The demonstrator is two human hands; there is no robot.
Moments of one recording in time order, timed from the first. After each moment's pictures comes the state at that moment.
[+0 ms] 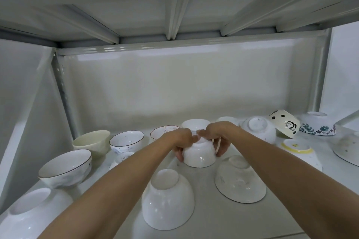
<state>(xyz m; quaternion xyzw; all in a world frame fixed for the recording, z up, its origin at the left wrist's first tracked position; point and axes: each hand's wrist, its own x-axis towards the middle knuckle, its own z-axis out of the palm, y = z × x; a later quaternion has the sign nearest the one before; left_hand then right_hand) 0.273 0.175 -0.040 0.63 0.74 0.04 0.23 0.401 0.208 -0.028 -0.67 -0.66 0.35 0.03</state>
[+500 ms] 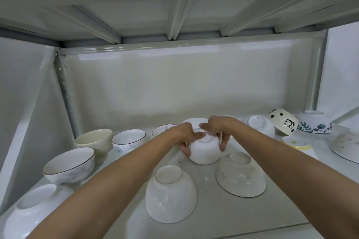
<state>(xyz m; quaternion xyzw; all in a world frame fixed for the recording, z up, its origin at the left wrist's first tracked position) 0.274 0.160 -0.029 0.64 0.72 0.12 0.25 0.404 0.187 -0.010 -0.66 -0.69 0.29 0.07</state>
